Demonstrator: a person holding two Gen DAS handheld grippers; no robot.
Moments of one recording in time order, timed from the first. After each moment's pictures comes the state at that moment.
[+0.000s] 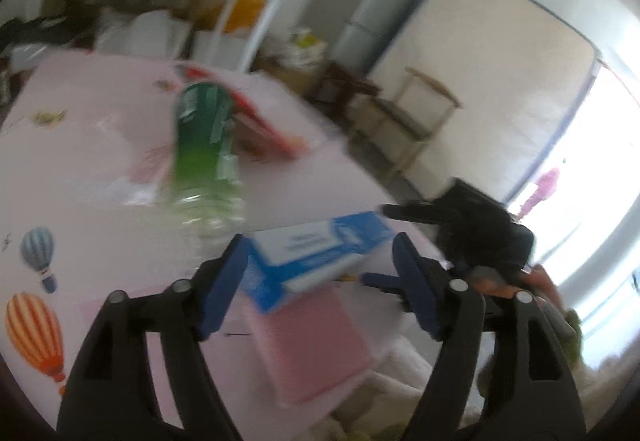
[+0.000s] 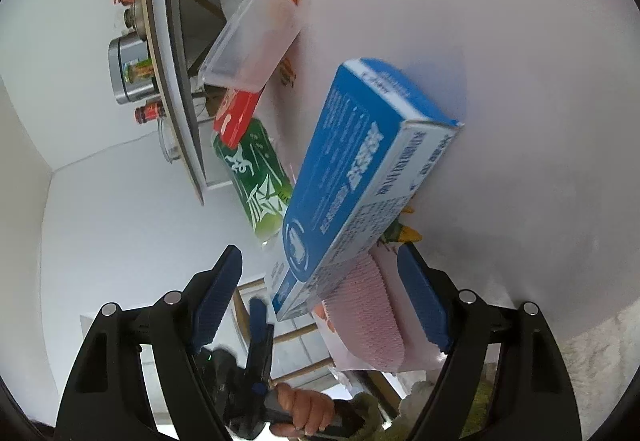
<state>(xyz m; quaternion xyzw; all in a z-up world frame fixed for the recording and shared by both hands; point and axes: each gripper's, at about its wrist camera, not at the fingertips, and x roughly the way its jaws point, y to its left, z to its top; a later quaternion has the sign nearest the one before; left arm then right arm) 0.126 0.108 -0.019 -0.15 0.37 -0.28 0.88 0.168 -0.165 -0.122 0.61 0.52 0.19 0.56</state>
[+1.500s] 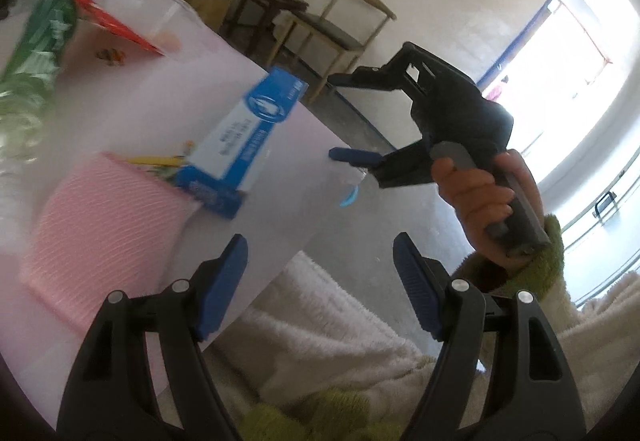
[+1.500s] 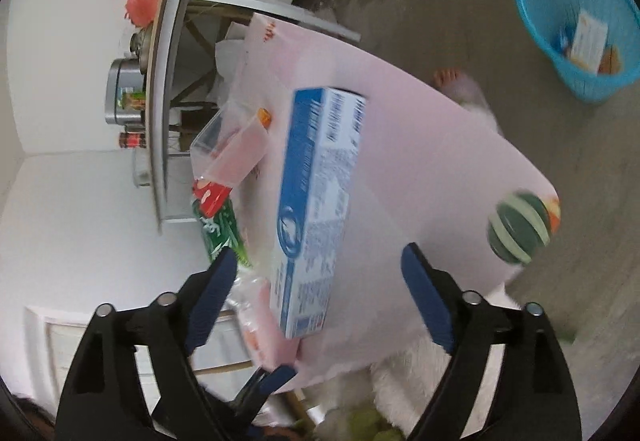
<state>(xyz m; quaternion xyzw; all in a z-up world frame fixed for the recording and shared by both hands) 0.085 0.009 -0.061 -0.09 0.44 -0.42 0.79 0.153 -0.266 -0.083 0.52 0.49 0.10 0.70</state>
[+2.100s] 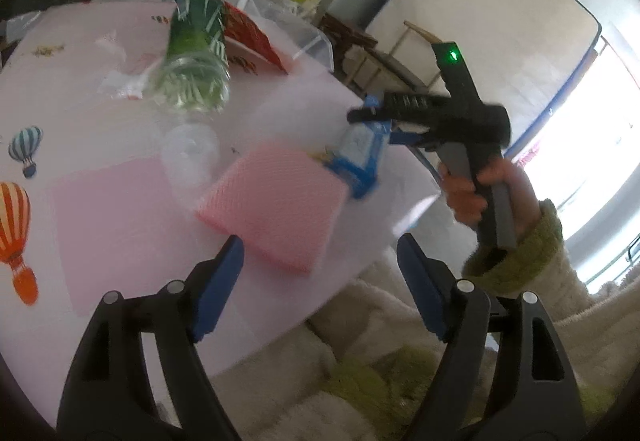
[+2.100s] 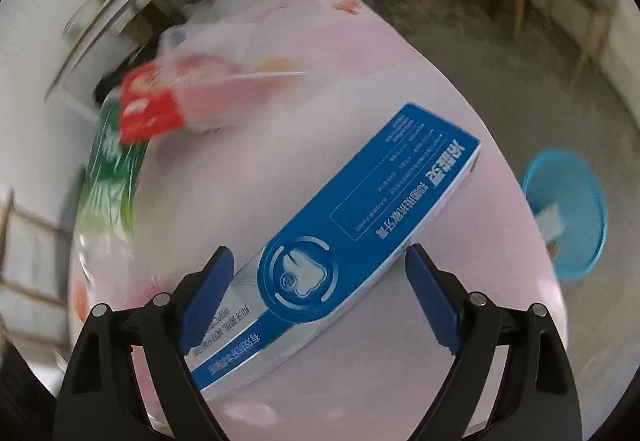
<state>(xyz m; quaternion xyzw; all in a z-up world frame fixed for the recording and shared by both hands) 0.065 0.100 -0.053 -0.12 0.42 -0.31 0.85 0.210 -0.165 -0.058 0.12 0.53 0.08 0.83</state>
